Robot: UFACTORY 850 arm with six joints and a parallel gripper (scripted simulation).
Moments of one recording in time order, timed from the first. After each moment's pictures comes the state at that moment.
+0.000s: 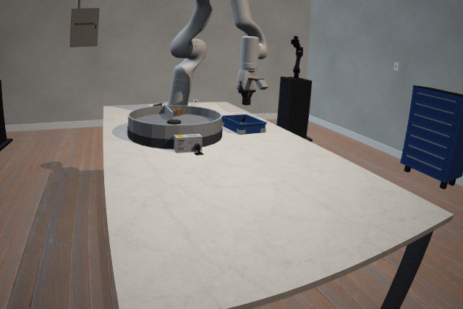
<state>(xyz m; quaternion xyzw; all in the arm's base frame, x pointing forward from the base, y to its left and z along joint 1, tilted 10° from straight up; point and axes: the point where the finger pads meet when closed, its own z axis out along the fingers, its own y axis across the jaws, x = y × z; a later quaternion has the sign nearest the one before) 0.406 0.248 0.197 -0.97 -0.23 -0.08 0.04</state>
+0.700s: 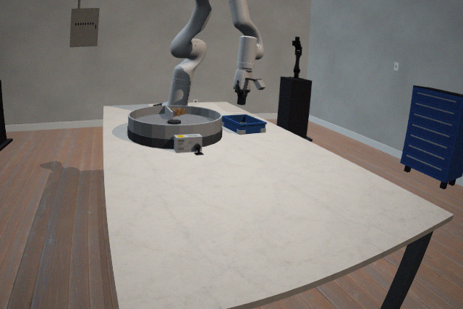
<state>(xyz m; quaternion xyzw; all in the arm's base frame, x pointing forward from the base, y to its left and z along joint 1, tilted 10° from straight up) 0.401 0.225 0.194 -0.95 -0.30 -0.08 0.00</state>
